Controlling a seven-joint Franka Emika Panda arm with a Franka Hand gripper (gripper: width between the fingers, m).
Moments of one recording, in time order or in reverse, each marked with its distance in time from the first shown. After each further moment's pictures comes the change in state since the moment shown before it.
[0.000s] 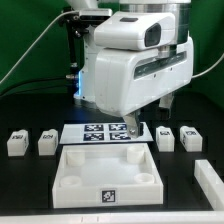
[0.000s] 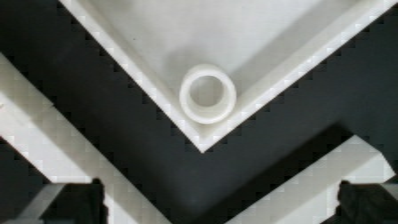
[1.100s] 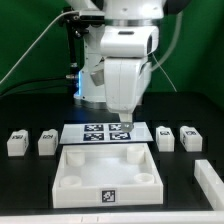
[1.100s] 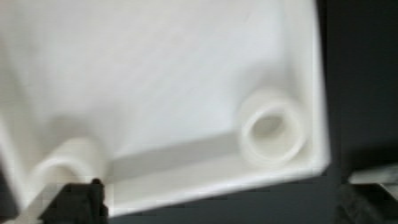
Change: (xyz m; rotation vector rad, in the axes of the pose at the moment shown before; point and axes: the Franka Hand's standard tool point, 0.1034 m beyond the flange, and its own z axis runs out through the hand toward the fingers) arm -0.096 -0.066 0.036 -0.017 0.009 -0.588
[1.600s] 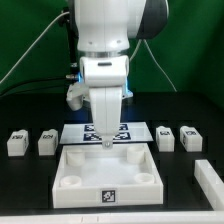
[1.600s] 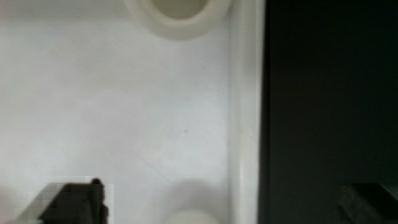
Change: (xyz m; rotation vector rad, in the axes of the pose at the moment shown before) arm -0.027 -0.011 0.041 0.017 0.019 -0.089
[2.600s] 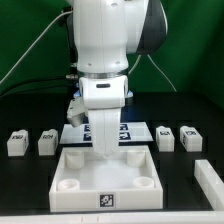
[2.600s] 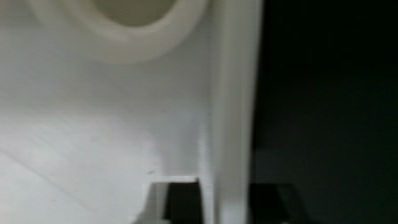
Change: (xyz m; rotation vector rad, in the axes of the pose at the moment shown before) arm 0.000 0.000 0.026 0.020 0.011 0.020
